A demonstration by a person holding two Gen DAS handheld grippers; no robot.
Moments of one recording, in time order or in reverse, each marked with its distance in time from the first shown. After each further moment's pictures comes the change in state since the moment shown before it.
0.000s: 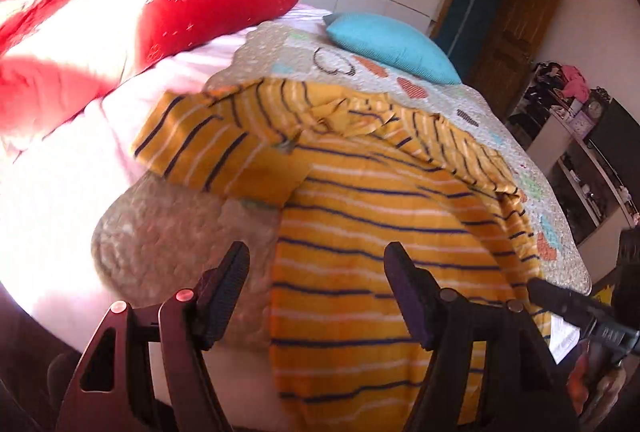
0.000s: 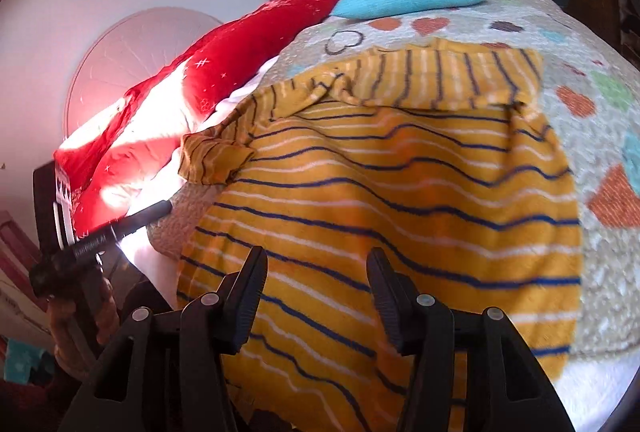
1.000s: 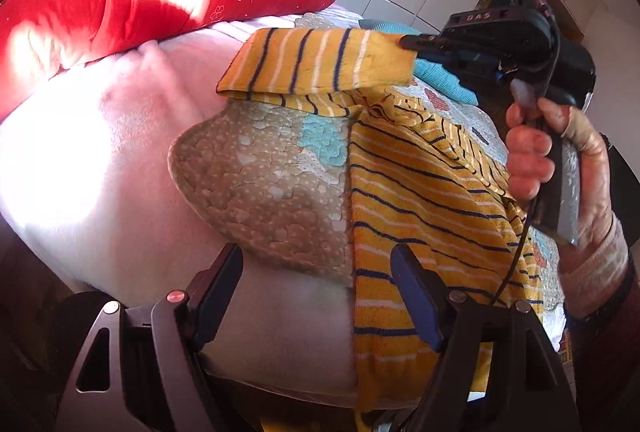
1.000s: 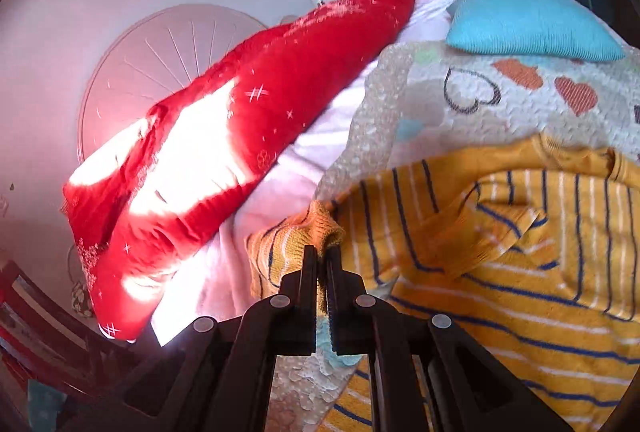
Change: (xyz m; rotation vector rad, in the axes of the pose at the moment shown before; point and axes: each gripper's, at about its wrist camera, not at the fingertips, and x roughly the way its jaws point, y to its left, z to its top) left arm -0.030 0.061 -0.039 -0.126 -0.027 -0.052; right arm 0.126 0.117 0.180 -0.015 -0.041 0.095
